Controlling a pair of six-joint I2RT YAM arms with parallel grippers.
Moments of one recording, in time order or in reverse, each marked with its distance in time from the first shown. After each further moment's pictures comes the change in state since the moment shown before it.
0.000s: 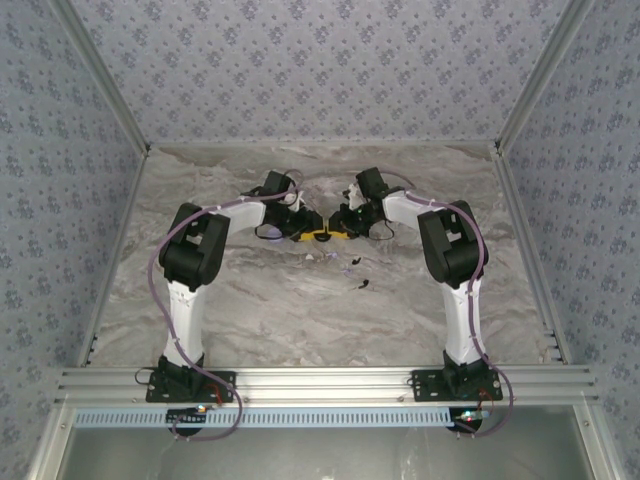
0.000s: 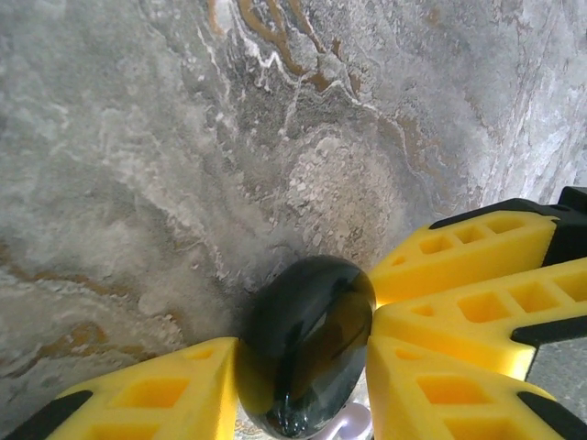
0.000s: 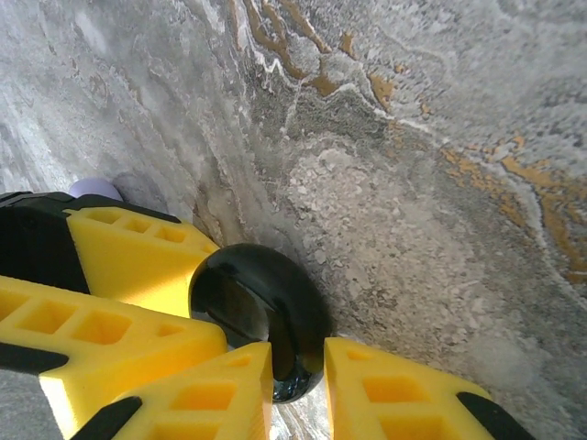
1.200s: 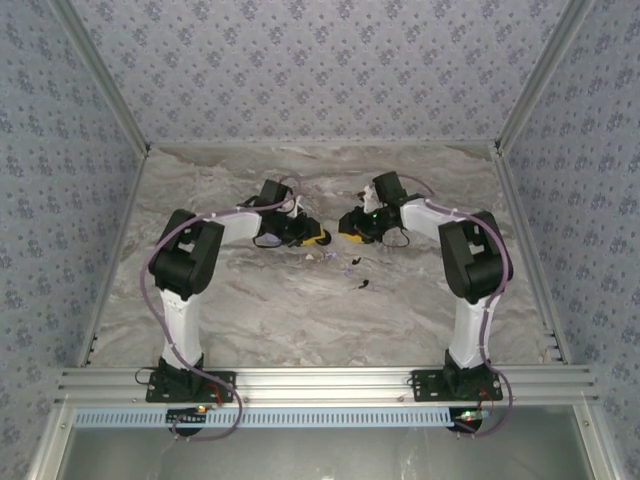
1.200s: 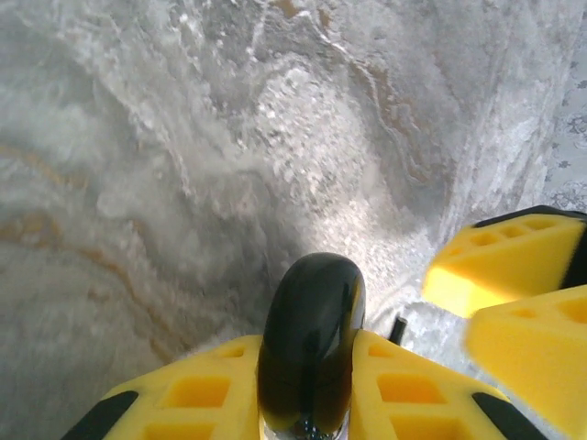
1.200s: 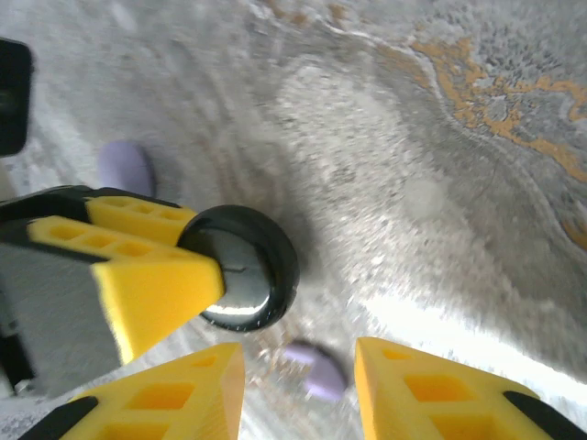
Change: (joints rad) left arm -0.011 -0.130 -0.188 0.159 -0.009 -0.074; right arm -0.050 -0.227 -0.219 0.060 0.006 0.001
